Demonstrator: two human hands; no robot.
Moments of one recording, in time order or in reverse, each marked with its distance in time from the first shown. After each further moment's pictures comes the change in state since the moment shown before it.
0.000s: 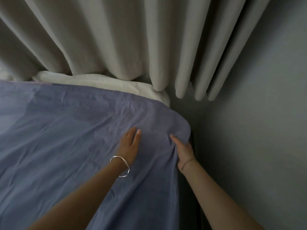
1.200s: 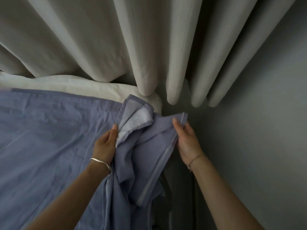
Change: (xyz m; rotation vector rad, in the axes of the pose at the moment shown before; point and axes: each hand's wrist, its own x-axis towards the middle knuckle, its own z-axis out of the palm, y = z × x) left_hand 0.097 0.028 0.024 -0.329 0.267 -0.250; right_hand 0.098 -0.083 -0.007 -0.005 -0.291 -0.092
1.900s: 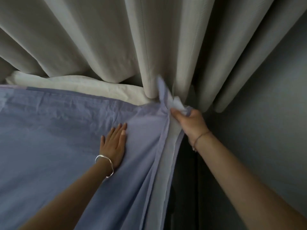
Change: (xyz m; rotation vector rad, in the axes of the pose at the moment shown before) left_hand 0.016 -0.024 -0.019 0.783 -0.228 0.229; right_hand 0.005 -0.046 0.034 -0.377 0.169 -0.105
